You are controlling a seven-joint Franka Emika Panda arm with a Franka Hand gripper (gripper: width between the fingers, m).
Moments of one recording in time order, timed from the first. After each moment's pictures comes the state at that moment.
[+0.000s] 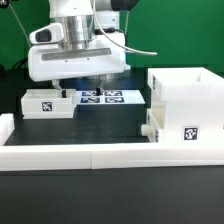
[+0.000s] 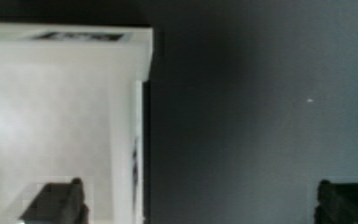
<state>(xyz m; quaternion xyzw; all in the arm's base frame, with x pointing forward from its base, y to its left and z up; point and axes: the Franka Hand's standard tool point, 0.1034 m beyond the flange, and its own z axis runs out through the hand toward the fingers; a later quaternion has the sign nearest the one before) 0.402 -0.073 0.031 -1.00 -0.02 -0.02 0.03</state>
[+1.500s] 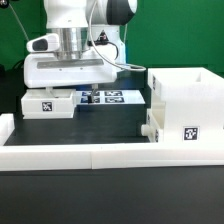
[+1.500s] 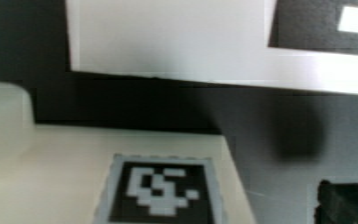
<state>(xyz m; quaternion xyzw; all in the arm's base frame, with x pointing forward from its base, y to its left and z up) 0.371 -0.095 0.005 -1.00 -0.04 -0.04 0.01</state>
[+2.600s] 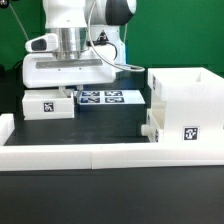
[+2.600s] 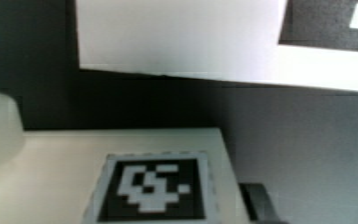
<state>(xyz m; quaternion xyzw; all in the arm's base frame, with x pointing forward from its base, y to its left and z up) 0.373 -0.095 0.005 -1.00 -0.04 -0.04 0.01</state>
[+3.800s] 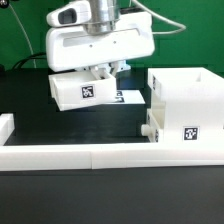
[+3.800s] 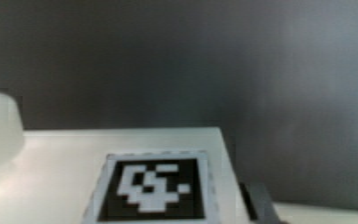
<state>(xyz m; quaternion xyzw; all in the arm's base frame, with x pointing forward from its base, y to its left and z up) 0.486 -0.012 0.073 -0.99 -0.09 -0.02 0.05</state>
